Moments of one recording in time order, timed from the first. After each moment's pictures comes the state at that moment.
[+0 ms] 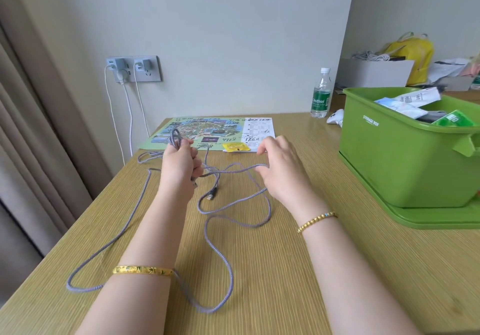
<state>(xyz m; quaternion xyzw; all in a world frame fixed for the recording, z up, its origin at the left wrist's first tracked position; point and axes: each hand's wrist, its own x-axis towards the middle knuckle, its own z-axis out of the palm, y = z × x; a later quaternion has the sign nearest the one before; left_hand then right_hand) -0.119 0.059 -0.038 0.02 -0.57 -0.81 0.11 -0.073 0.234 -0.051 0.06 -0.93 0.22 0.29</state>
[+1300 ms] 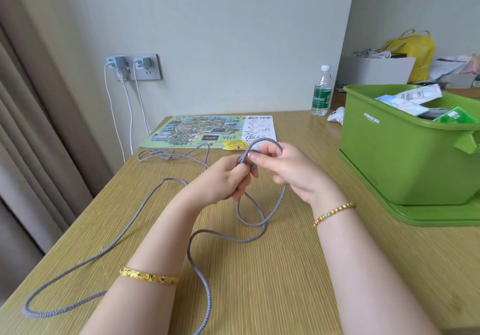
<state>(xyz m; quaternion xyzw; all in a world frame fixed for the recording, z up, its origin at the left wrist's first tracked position) -0.083 0.085 -0.041 -0.33 -0.81 -0.48 -0.05 -0.056 0.243 -0.029 0.13 -0.78 0.61 0.03</state>
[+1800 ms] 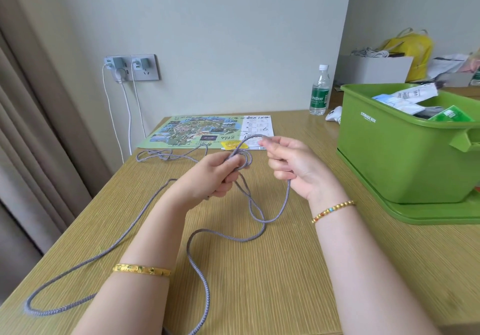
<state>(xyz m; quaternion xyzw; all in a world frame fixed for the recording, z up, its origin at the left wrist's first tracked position) -0.091 0.074 -0.043 -0.27 -0.74 -0.60 -0.13 -0.062 0.253 -0.027 0.05 -0.62 0.79 0.02</state>
